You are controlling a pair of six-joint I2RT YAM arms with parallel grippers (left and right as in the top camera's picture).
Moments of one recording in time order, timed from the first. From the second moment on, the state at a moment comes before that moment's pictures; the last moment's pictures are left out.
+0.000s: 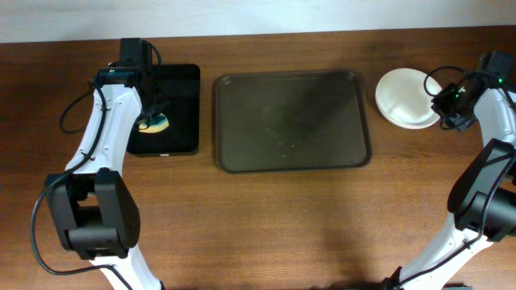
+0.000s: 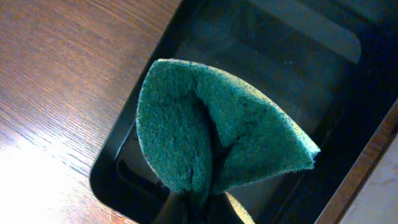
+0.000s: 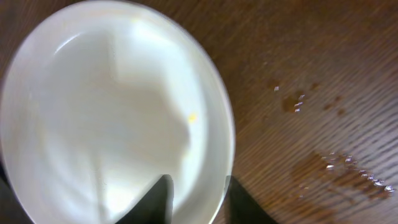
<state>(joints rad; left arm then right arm) -0.01 1.98 1.68 -0.94 -0.21 -0.49 -0.46 2.10 1.65 -0.73 -0.12 0.42</state>
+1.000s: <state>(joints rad) -0.01 2.16 1.68 -0.62 -0.03 -0.38 -0.16 1.62 1.65 -0.91 -0.14 0.34</state>
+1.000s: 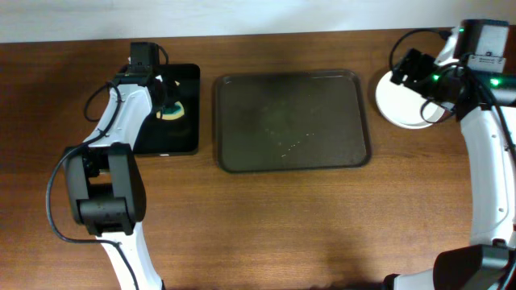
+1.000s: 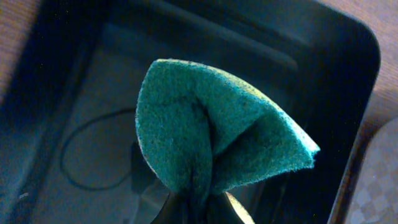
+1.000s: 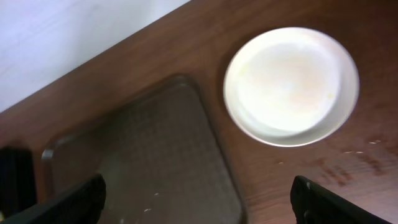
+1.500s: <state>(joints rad) -0.01 2.22 1.68 -0.63 -0.02 -0.35 -0.10 1.45 1.65 -0.94 -0.13 0.28</state>
